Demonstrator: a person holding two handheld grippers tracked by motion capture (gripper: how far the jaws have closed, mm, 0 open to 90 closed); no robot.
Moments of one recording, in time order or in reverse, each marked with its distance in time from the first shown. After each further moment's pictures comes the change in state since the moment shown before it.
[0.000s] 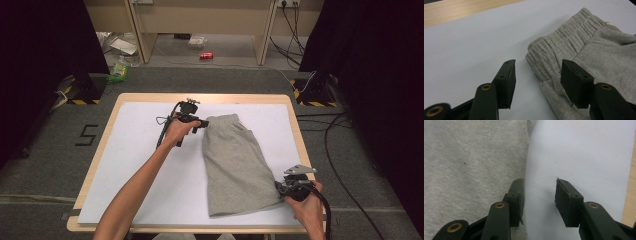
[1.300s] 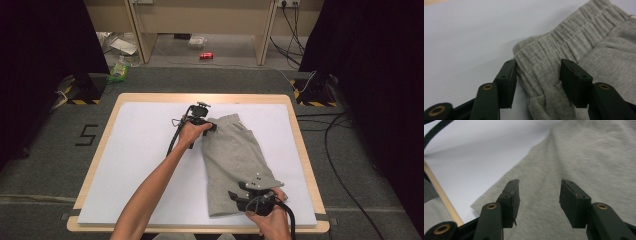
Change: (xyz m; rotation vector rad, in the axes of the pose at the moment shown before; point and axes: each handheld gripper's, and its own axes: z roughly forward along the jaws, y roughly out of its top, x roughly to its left) left arm -0.019 0.000 0.044 0.048 0.049 -0.045; right arm 0.118 0.027 -0.016 -0.236 0.337 -0.129
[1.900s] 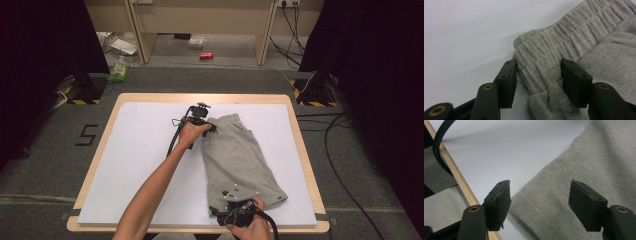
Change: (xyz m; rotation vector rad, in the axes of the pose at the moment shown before) left arm 0.004 -0.001 0.004 0.033 -0.010 -0.006; right arm 0.044 -0.007 0.031 0.057 0.062 -0.065
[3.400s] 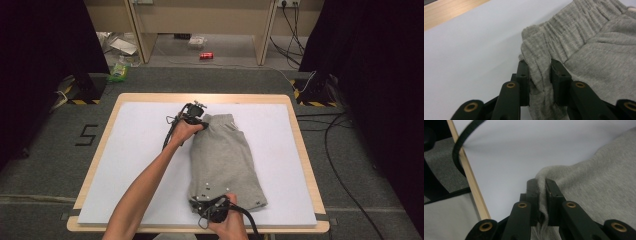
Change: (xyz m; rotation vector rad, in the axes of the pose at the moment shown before) left arm 0.021 -0.002 -0.020 -0.025 0.027 0.196; right arm 0.034 0.033 0.047 -0.009 0.110 -0.120
